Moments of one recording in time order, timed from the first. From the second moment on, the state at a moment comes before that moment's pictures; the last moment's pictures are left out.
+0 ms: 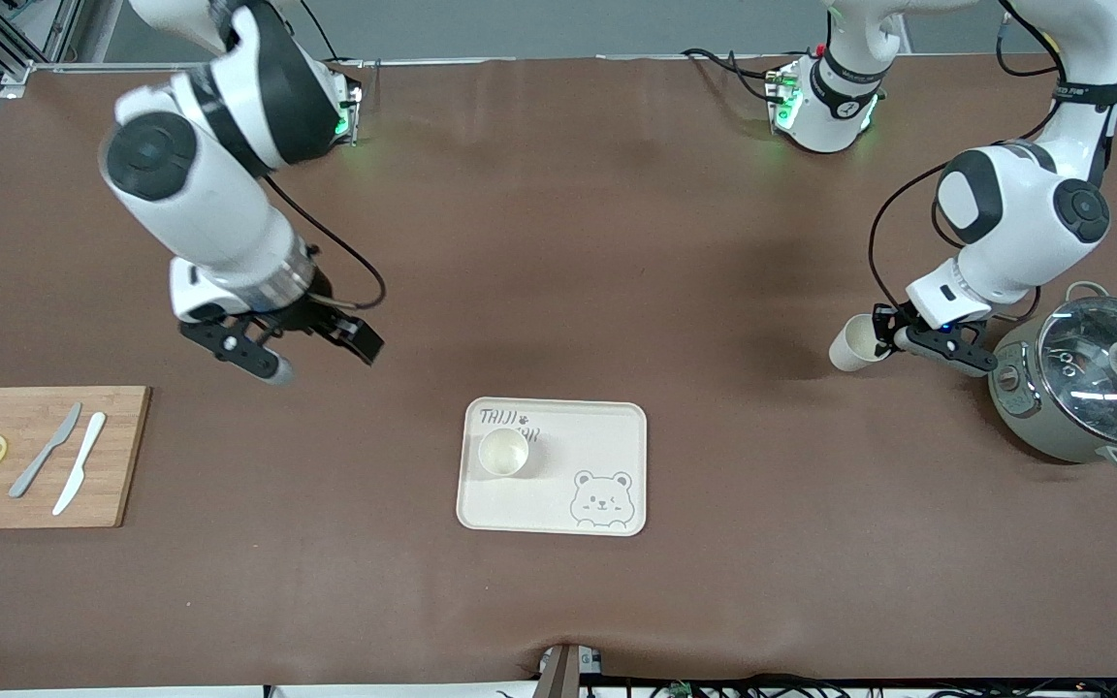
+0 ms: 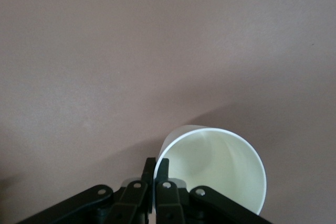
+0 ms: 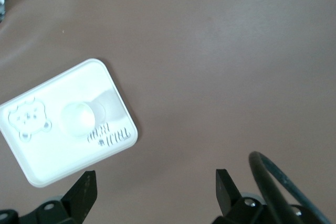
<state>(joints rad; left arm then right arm) -0.02 0.10 0.00 -2.38 -0.26 2.58 0.57 0.28 0.26 0.16 -1.63 -0.03 1.97 0.97</state>
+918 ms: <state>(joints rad) 0.03 0.10 0.01 -2.50 -0.26 2.69 0.68 0.33 0.64 0.15 -1.43 -0.18 2.10 1.12</state>
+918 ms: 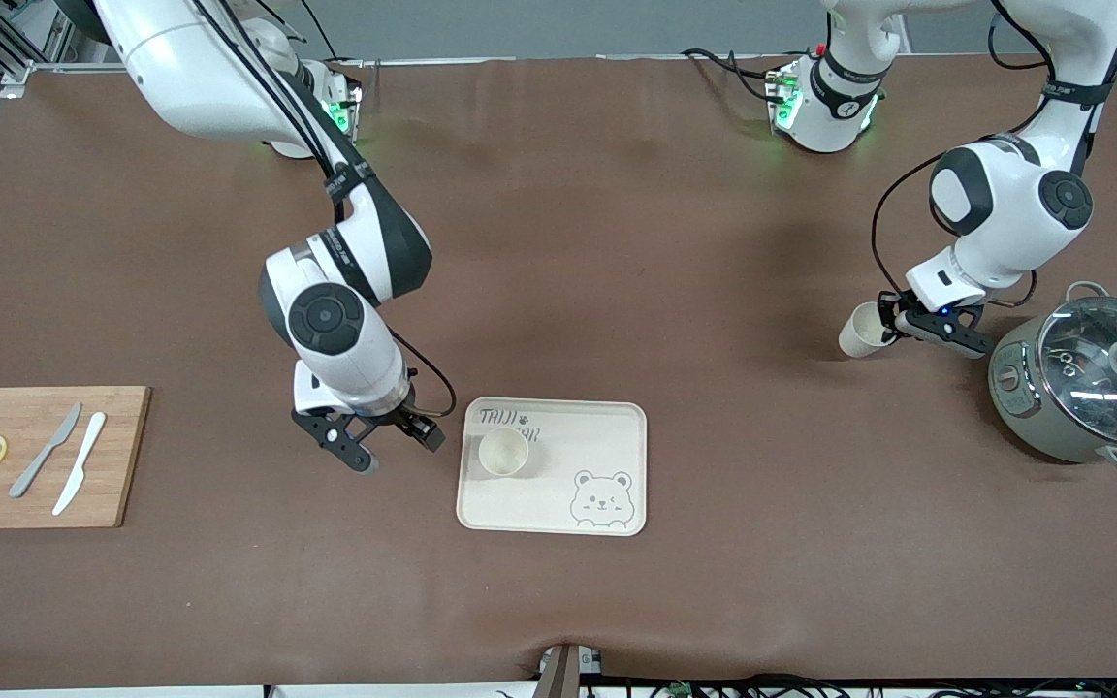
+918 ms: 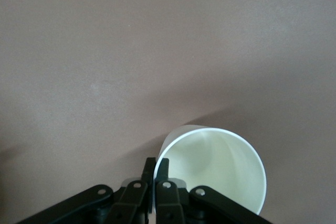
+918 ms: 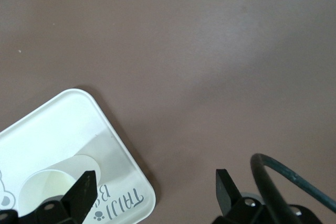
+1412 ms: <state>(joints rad) 0.03 0.10 0.01 -2.51 -0.26 2.71 0.68 0.38 0.71 0.15 -1.33 -0.18 2.09 1.13</state>
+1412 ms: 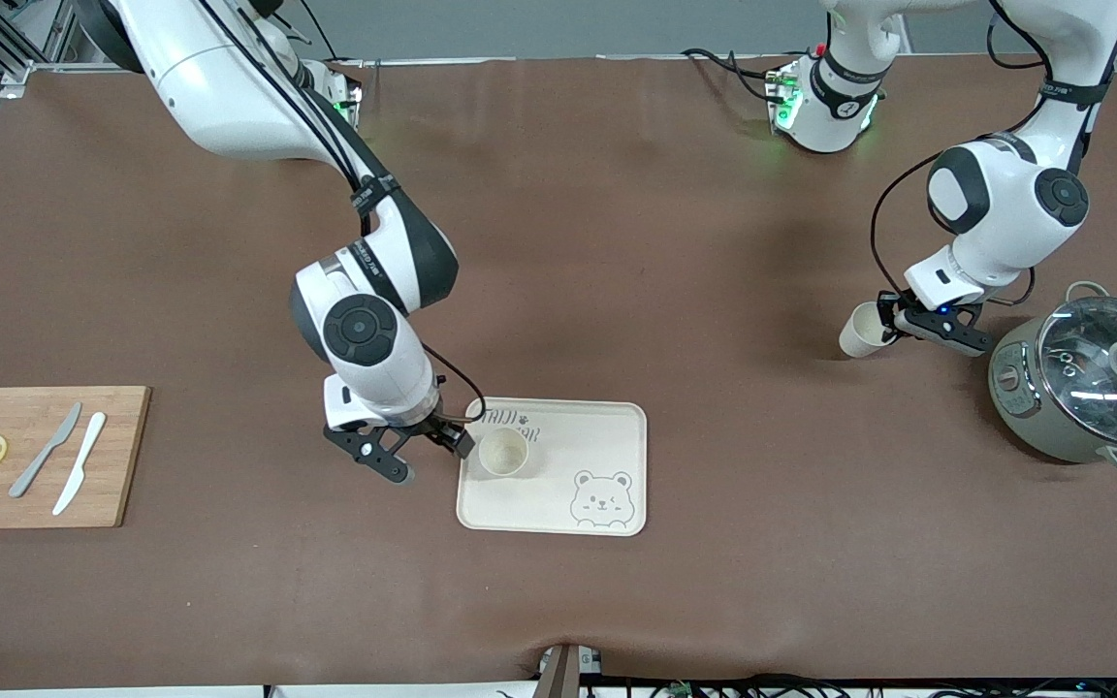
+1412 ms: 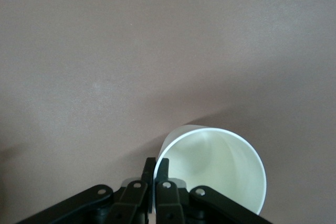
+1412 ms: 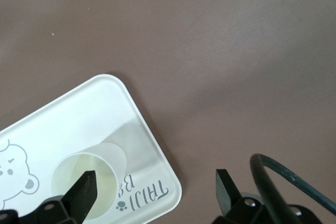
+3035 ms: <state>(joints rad) 0.03 0.15 0.01 -2.51 -0.26 2.75 0.68 0.44 0.83 0.14 -1.32 -0.18 2.22 1.31</state>
